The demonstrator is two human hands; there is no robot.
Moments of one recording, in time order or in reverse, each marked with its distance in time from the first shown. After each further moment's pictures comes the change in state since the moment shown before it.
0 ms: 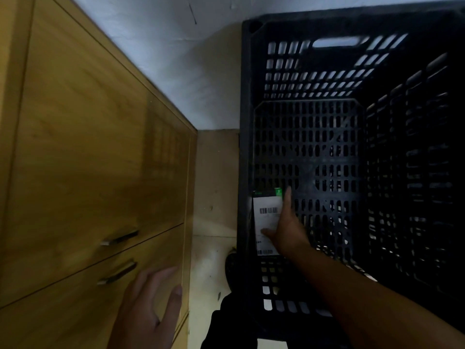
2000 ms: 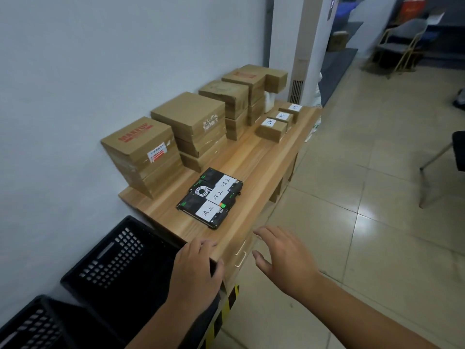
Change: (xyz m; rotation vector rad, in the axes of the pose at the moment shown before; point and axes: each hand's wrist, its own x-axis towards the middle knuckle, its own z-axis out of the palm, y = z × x) left_hand -0.585 0.544 0.194 0.377 -0.171 1.621; right_hand -0.701 0.364 -0.521 -0.204 1.129 0.010
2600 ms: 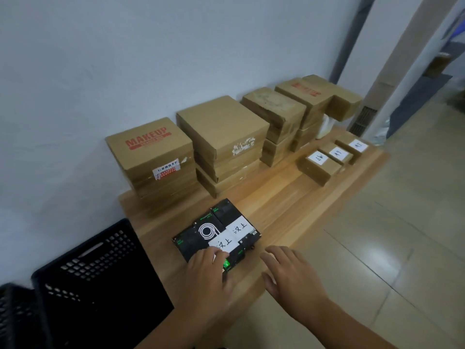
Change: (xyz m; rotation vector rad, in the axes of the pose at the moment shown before) left_hand 0.210 -0.016 0.076 -0.022 -0.010 -0.209; right_hand 0.234 0.115 0.036 -0.238 -0.073 -0.410
